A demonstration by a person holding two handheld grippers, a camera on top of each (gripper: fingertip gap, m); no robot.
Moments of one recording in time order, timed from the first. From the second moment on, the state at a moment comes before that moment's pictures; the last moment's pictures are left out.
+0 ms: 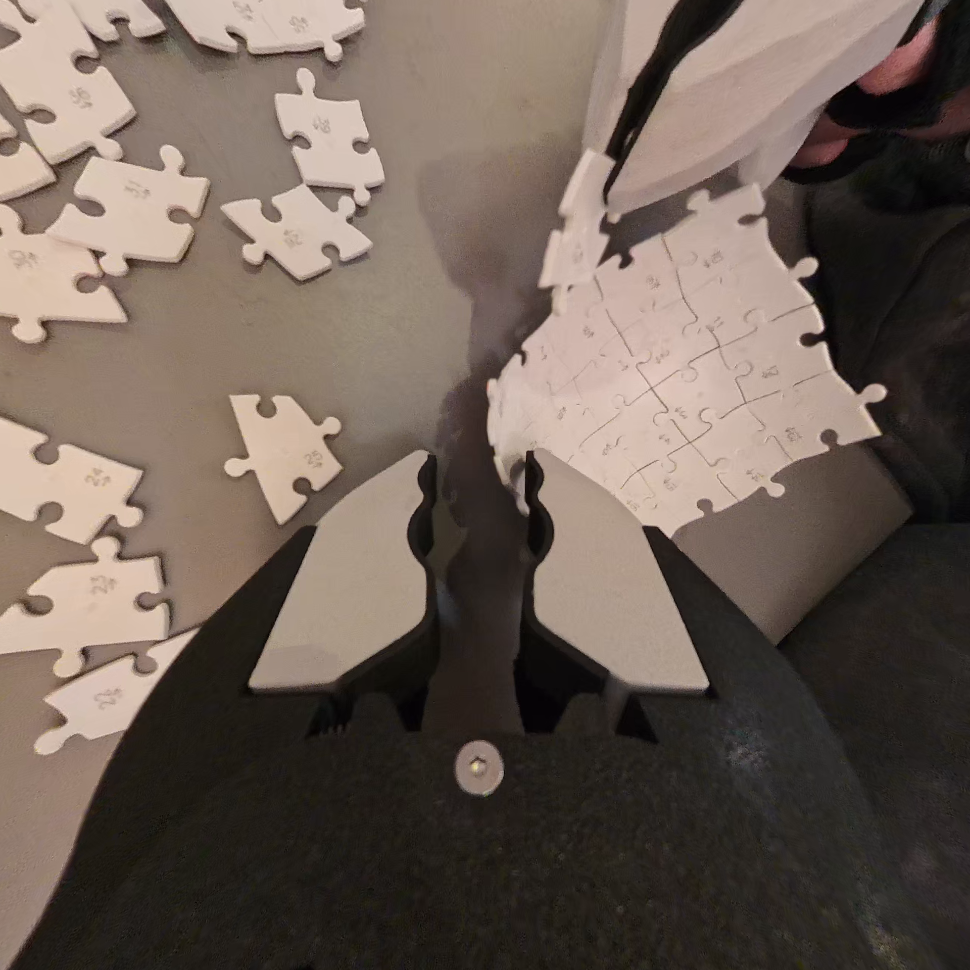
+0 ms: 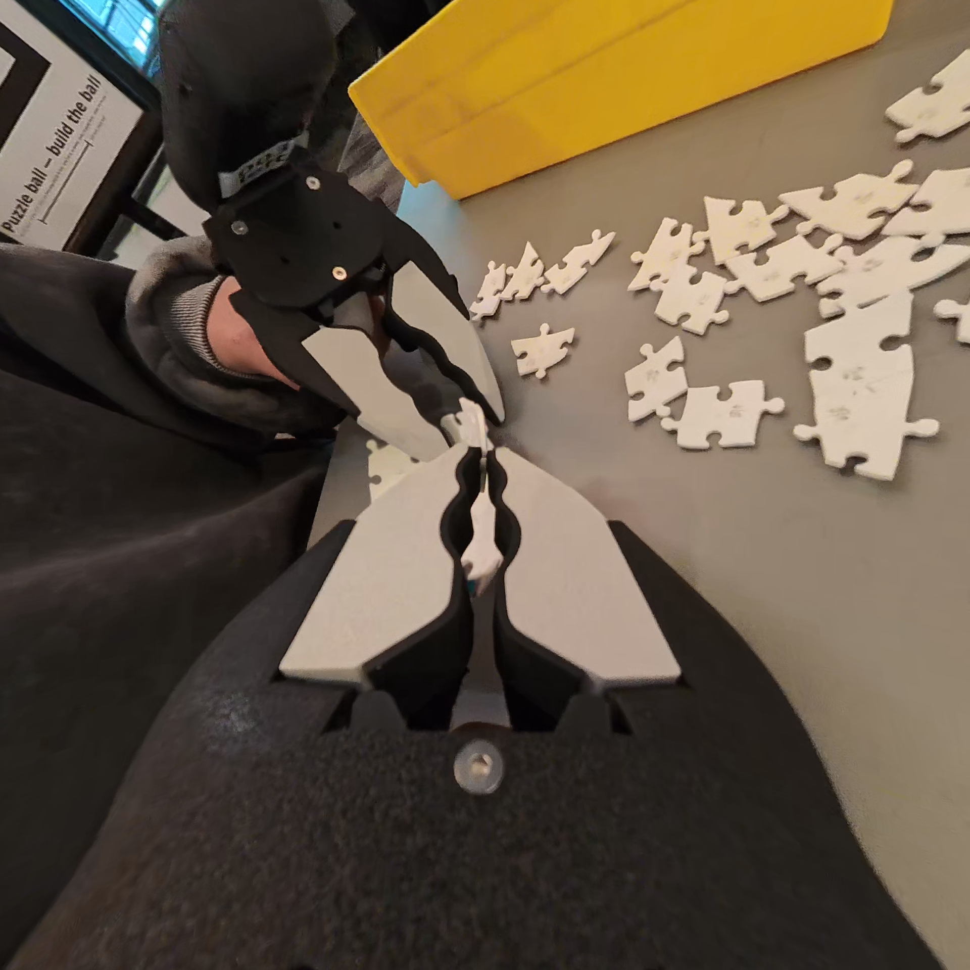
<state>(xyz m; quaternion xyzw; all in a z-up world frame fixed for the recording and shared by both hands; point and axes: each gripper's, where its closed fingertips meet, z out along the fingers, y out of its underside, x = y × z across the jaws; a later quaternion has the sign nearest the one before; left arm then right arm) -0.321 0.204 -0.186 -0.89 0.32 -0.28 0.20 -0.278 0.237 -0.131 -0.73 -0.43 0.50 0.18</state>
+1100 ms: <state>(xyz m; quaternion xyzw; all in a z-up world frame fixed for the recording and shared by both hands) -0.295 0.193 -0.079 -0.77 0.35 -0.47 0.24 -0.287 0.196 -0.075 -0.70 -0.36 0.57 0.21</state>
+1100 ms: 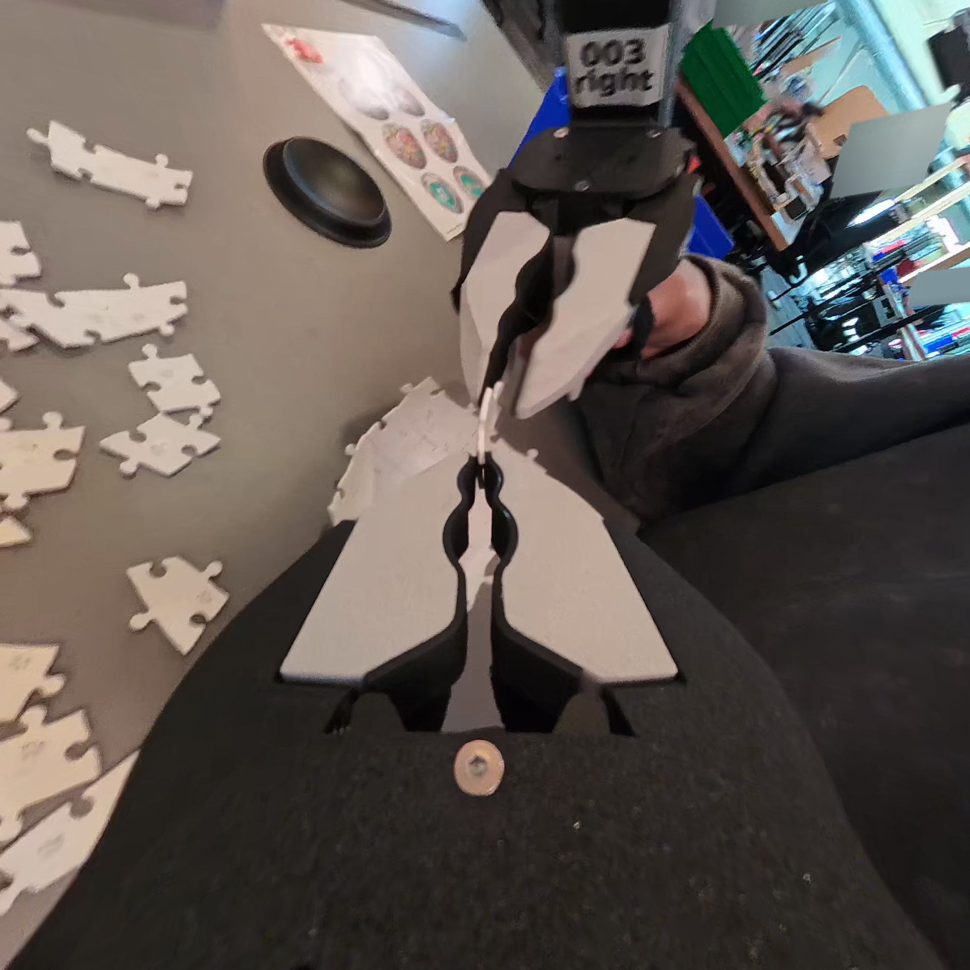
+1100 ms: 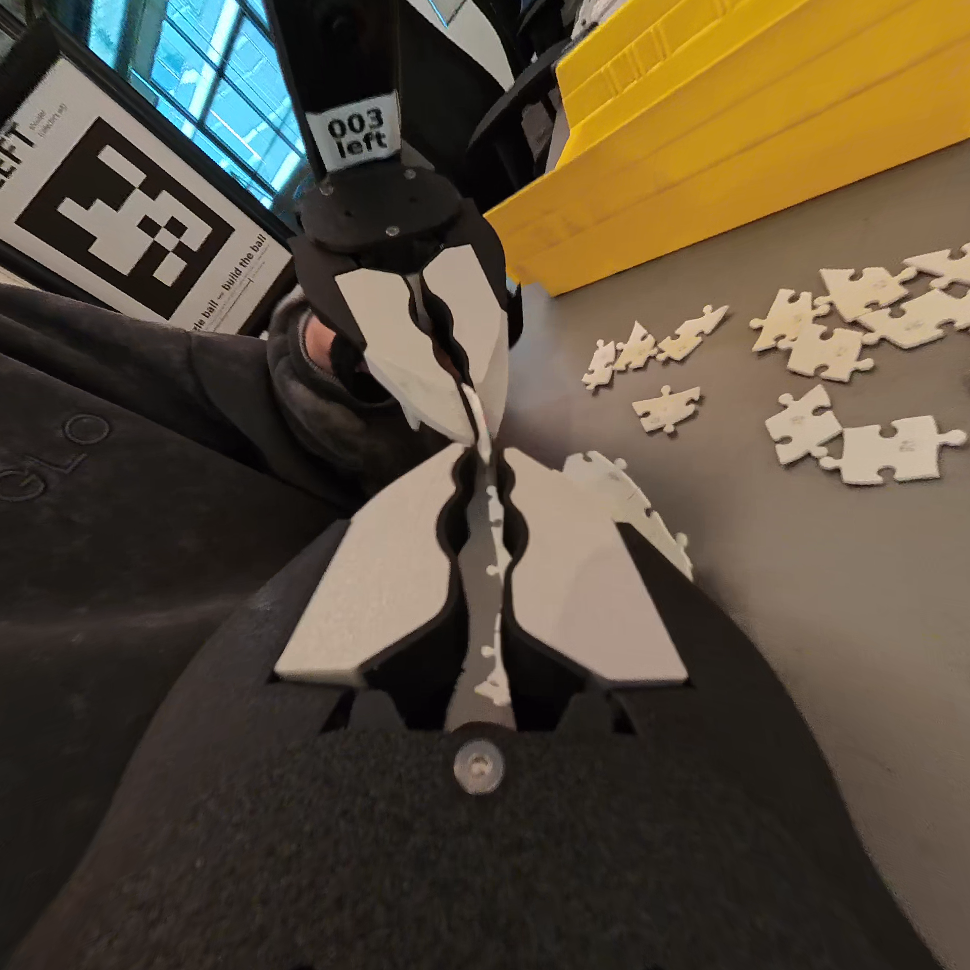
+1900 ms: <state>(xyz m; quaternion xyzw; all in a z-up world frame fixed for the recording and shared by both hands) -0.331 0.227 -0.111 -0.86 0.40 -0.30 0.13 -0.230 0.132 -0.144 -0.88 -0.19 0.33 0.27</state>
